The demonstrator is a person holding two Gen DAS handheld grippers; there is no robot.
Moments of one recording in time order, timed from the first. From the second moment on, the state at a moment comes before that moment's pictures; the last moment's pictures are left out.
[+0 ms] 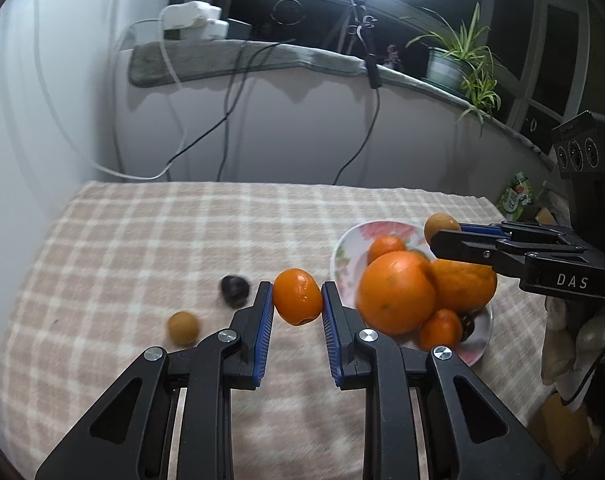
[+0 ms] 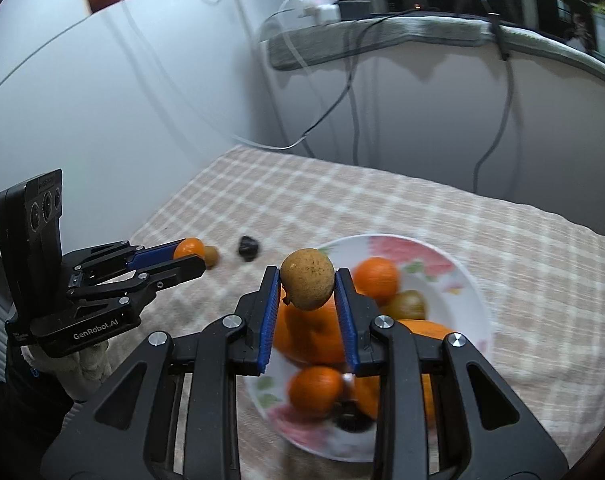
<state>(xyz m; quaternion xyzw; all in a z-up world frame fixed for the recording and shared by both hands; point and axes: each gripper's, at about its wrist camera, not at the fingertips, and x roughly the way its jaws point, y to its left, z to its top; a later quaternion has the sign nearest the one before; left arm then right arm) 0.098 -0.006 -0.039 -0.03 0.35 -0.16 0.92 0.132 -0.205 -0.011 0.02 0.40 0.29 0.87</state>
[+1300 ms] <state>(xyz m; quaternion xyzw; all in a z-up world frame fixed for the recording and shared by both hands) 0.158 -0.063 -0.042 -0.02 0.37 -0.22 0.90 0.177 -0.256 -0.034 0.06 0.42 0.28 0.86</state>
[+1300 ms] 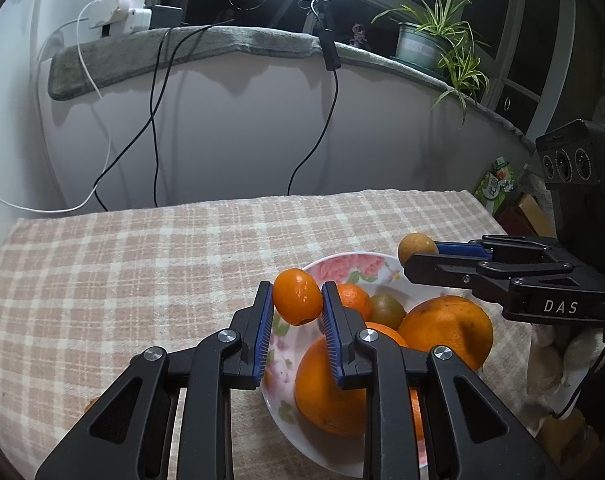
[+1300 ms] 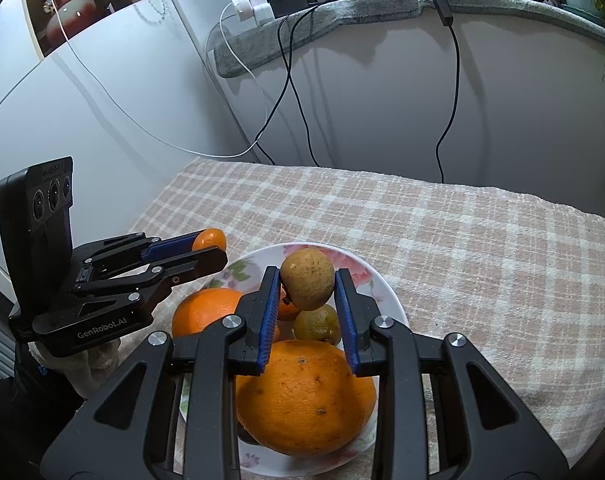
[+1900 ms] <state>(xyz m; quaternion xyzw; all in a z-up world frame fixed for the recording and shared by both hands) 0.159 -0.064 -0.041 -0.02 0.37 -0.23 0.90 0.178 -0.254 -0.036 0.06 0.43 0.28 0.86</state>
